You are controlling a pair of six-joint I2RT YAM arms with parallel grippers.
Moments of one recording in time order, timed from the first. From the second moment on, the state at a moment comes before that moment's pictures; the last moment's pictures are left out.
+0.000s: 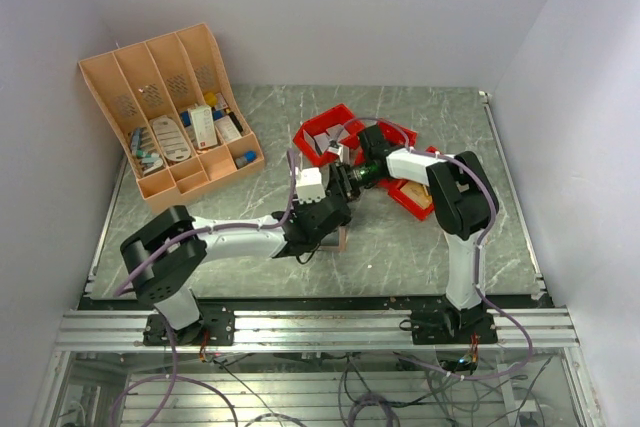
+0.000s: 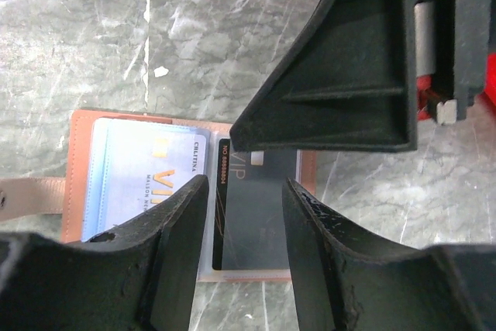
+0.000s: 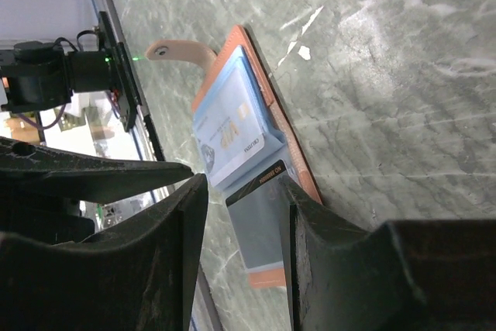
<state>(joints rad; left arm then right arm) -1.07 1.65 0.92 -0.12 -0.70 -0.95 0.43 2.09 1.31 -0.34 -1.01 0.11</state>
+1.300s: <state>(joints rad) -0.75 1.03 0.37 0.36 -0.13 -0.76 0.50 1.71 1.17 -0.27 -0.93 -0.52</state>
